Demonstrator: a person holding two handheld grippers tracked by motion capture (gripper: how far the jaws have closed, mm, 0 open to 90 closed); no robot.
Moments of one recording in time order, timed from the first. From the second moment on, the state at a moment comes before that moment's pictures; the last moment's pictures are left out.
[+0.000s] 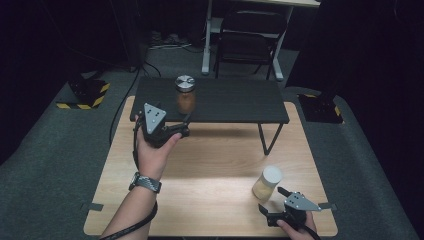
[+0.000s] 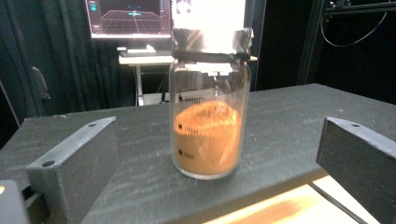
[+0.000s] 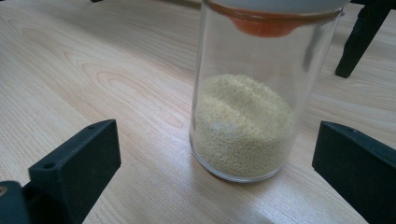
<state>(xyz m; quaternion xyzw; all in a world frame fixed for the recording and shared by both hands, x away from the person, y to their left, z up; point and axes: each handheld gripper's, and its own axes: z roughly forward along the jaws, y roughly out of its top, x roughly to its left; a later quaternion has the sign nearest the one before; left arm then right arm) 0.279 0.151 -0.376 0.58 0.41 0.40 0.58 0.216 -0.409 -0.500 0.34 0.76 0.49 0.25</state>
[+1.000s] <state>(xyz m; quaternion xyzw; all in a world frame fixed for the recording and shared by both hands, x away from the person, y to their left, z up) 0.203 0.181 -0.441 0.60 0.38 0.37 0.61 0.216 -0.408 -0.500 0.33 0.77 0.49 0.25</state>
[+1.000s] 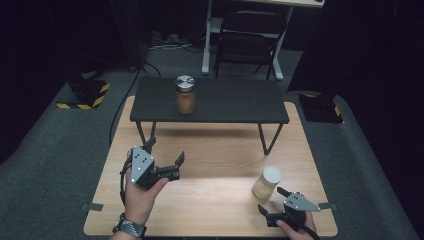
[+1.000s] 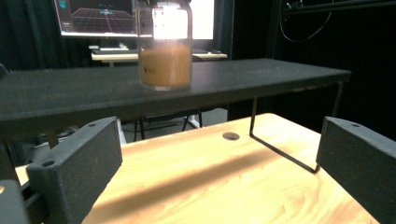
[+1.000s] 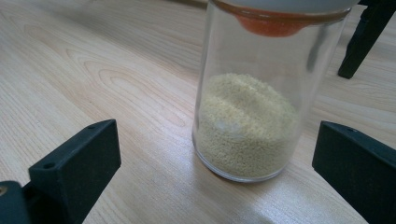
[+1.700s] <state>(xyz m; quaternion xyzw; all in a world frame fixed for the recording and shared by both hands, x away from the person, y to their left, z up) 0.179 0.186 -0.498 0.64 0.37 0.33 0.58 0.215 -0.407 -0.499 0.33 0.77 0.48 0.25</state>
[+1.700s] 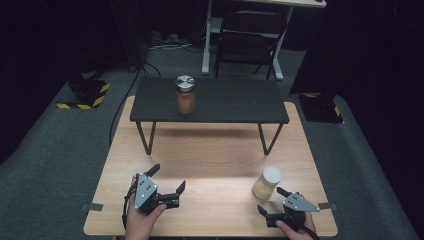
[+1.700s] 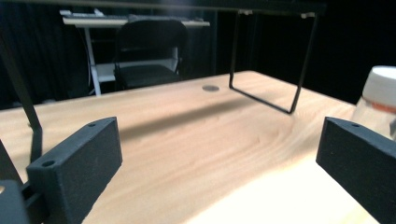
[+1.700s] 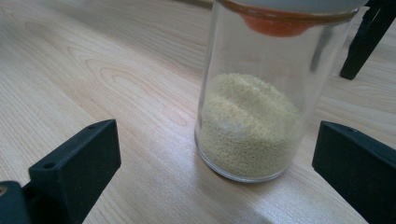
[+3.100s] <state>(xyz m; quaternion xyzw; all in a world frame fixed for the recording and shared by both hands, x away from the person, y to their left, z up) 0.188 0.174 -0.514 0.74 0.37 0.29 0.48 0.210 -0.399 -0.498 0.33 0.77 0.47 0.27</state>
